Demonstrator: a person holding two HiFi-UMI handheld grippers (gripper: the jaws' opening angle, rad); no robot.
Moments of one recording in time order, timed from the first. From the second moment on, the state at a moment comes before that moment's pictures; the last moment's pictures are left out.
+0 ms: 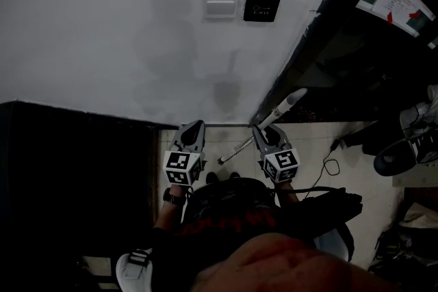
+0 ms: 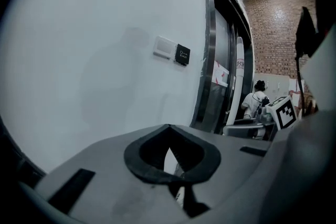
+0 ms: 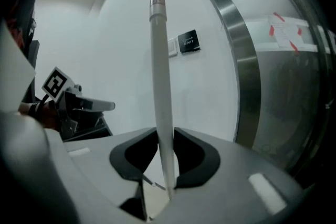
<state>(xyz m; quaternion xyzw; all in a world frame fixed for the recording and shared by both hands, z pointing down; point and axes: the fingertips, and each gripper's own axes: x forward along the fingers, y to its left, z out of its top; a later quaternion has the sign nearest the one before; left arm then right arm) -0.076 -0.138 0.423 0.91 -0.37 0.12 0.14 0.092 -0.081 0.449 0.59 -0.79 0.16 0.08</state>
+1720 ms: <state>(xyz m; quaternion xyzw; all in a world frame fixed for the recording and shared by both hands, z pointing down) -0.140 -0.047 0.496 0.77 -0.54 0.19 0.28 0.112 -0.229 0.908 0.55 -0.69 0.41 0.23</state>
